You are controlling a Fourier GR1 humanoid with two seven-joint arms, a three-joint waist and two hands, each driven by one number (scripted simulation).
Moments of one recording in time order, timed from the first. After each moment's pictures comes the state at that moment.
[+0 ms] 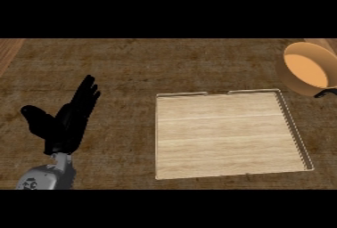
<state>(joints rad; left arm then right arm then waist) -0.14 0.16 -0.08 -1.67 0.13 0.15 0.31 -0.38 -1.06 -0.51 -1.47 0.34 0.31 0.27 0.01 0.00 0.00</state>
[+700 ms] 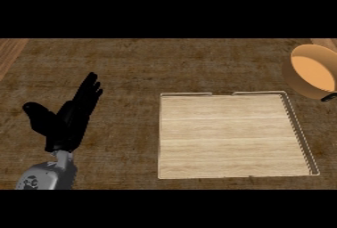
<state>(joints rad) -0.16 0.15 -0.08 -1.67 0.11 0.12 0.33 -0.84 -1.03 -0.25 -1.05 0.45 0.26 0.31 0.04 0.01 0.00</state>
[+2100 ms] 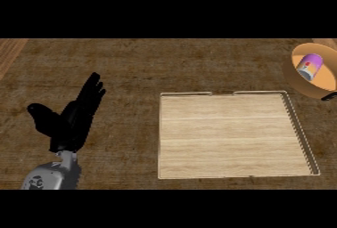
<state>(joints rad) -0.16 0.12 -0.08 -1.67 0.09 0.12 0.32 -1.11 -0.83 -0.45 -0.41 0.38 -0.06 0.07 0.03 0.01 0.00</state>
